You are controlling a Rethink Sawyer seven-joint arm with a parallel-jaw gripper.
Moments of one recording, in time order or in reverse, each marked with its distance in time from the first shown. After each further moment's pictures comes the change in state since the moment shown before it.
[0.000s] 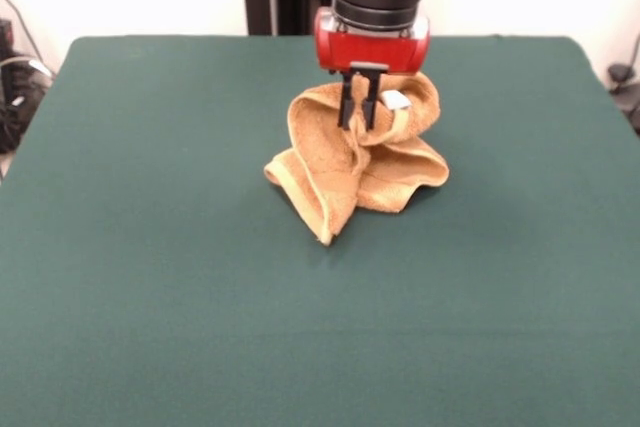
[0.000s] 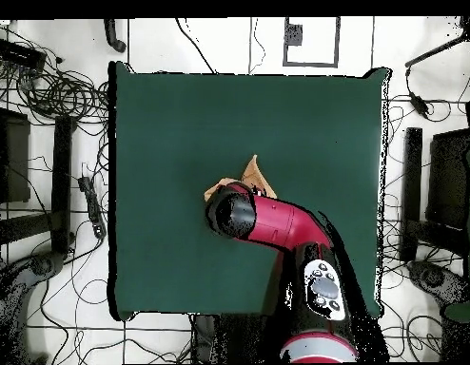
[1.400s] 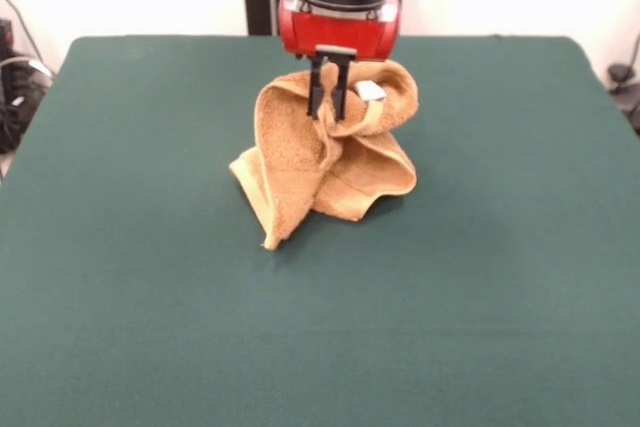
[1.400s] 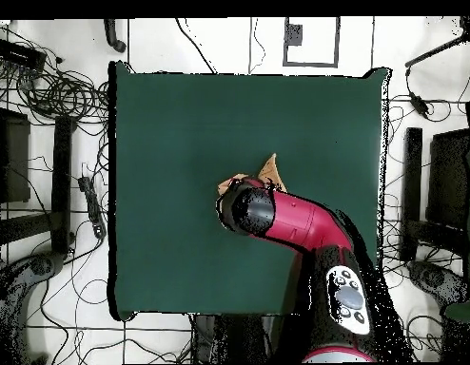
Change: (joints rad) arm -0.048 -0.041 0.001 -0.018 0.000 0.033 0.000
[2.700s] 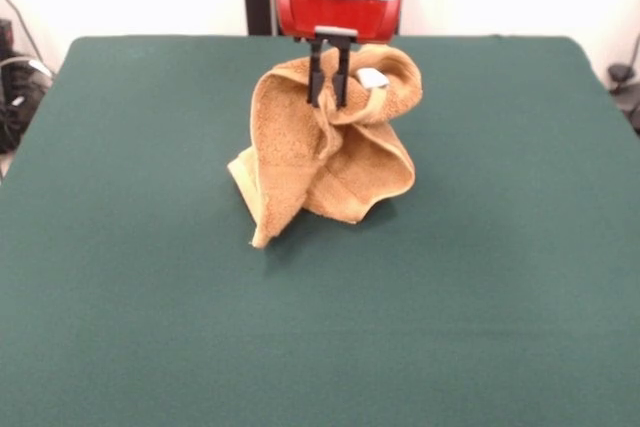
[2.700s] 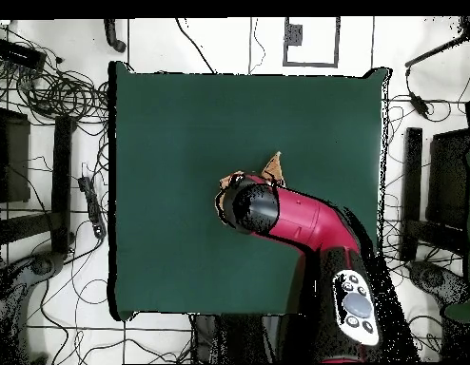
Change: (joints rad) arm -0.014 -0.043 0.021 -0.001 0.000 0.028 0.000
